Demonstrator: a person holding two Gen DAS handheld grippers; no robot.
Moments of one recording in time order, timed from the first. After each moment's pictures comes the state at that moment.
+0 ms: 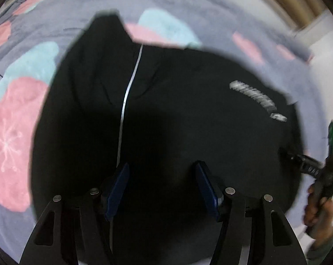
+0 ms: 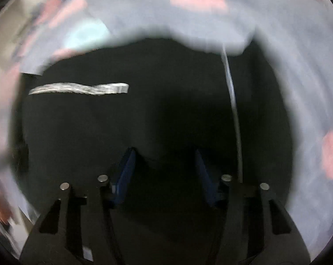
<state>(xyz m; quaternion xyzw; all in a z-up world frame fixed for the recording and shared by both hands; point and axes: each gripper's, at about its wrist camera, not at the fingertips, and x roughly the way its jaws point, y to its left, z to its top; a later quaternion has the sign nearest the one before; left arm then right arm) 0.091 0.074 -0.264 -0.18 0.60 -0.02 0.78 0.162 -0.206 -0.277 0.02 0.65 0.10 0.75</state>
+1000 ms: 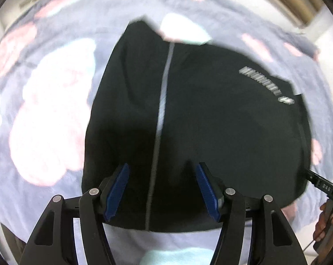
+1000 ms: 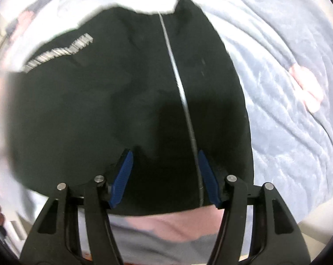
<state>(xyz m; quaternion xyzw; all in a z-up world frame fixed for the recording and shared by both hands) 0.034 0.122 -0.209 -0.15 0.58 0.01 0.80 0.074 -0.258 -0.246 0.04 0.64 0.01 0.77</state>
